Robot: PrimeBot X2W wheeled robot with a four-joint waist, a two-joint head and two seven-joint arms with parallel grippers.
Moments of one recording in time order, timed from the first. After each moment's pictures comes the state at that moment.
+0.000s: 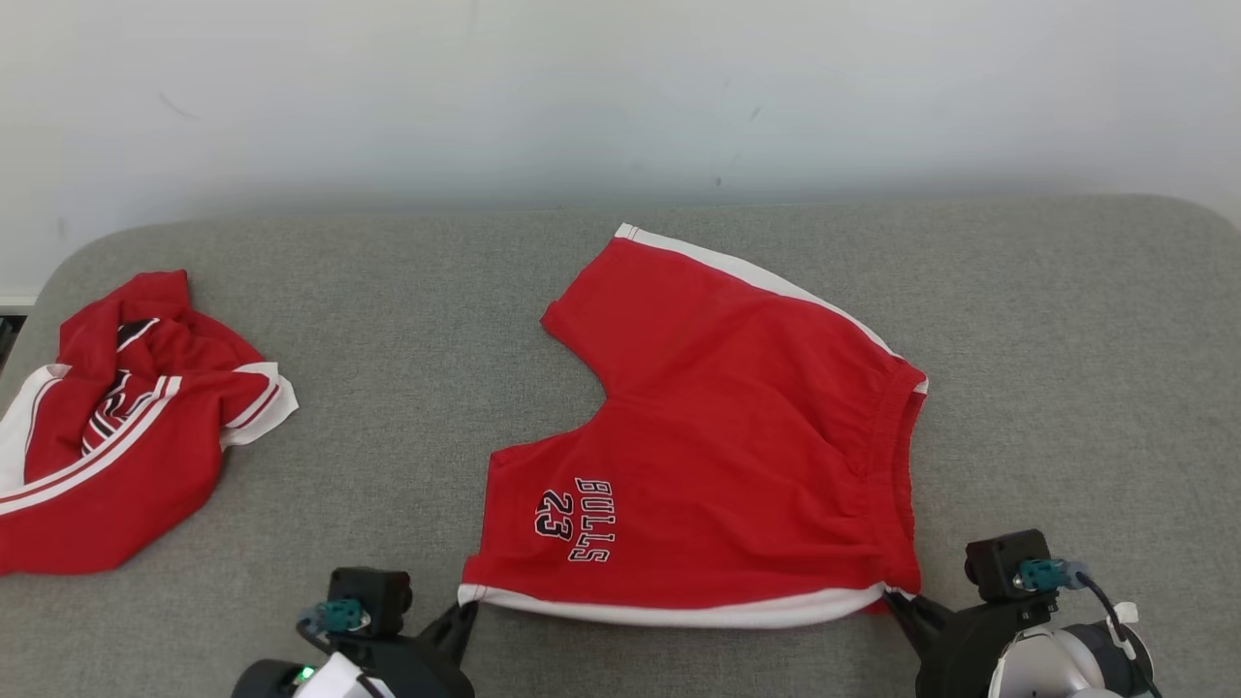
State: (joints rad) left arm -0.13 0.10 -0.35 0.31 -0.26 -0.06 0.29; right arm -0.07 -0.29 0.32 0.20 0.49 -0.03 0.34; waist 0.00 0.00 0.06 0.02
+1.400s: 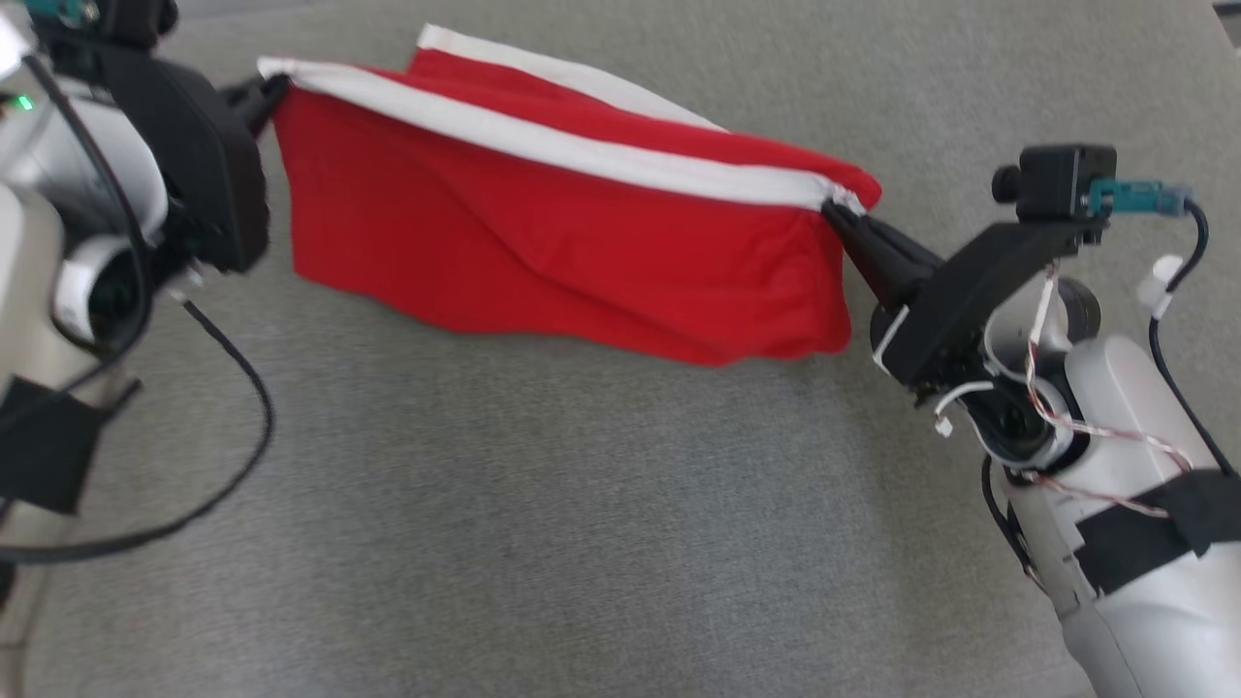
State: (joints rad) left arm -1.02 0.40 -0.48 0.43 -0.53 -0.12 0.59; right arm -0.63 -0.15 0.20 0.29 0.77 0.05 0.40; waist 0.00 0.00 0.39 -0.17
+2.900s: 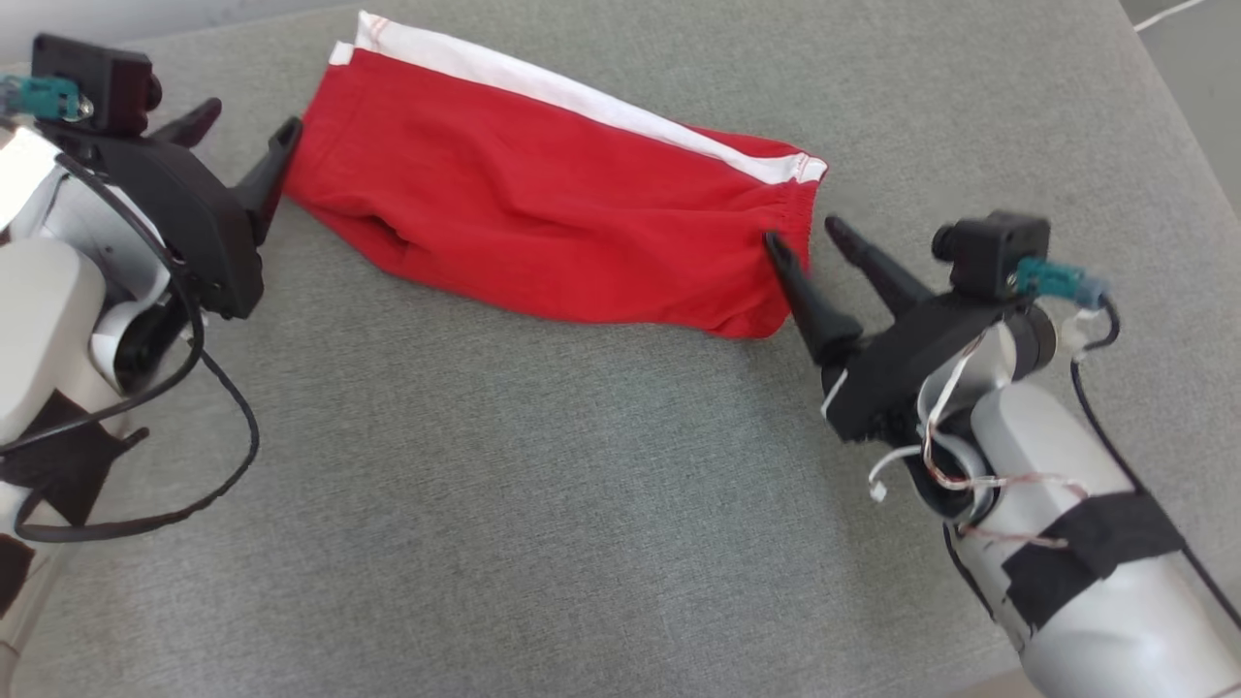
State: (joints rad) left arm -1.12 0.44 -0.83 0.77 -0.72 -0.13 0.13; right arm -0.66 -0.13 0.35 0.47 0.65 0.11 0.03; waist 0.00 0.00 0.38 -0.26
